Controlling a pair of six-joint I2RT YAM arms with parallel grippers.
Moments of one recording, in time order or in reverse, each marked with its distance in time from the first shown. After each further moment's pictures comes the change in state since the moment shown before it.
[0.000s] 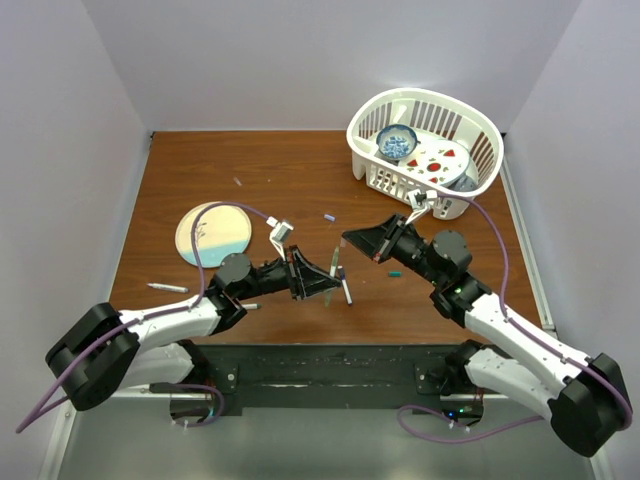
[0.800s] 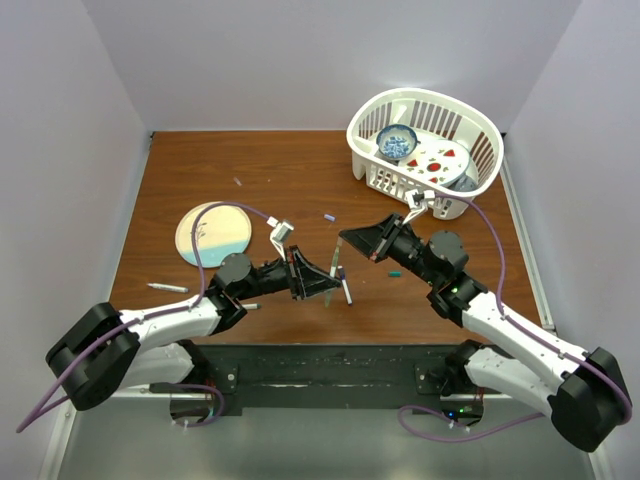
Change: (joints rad) left arm 0.000 0.002 0.000 -0.002 0.002 0.000; right arm 0.029 0.024 0.000 0.034 0.040 0.023
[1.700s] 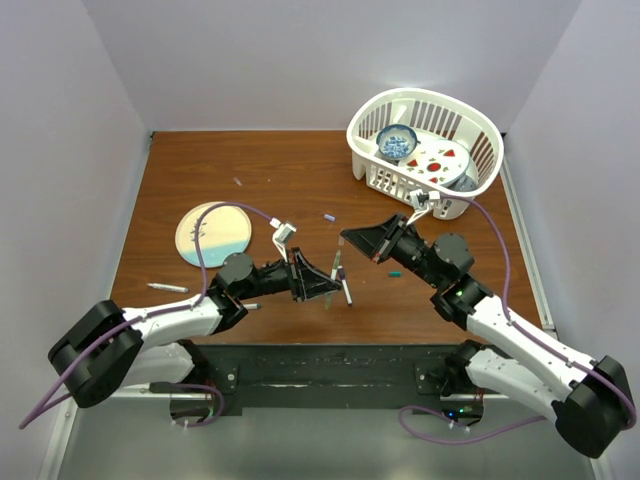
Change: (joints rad) left arm 0.001 0.018 0.000 0.000 0.027 0.000; right arm 0.014 -0.051 0.011 -0.029 0.017 -0.009
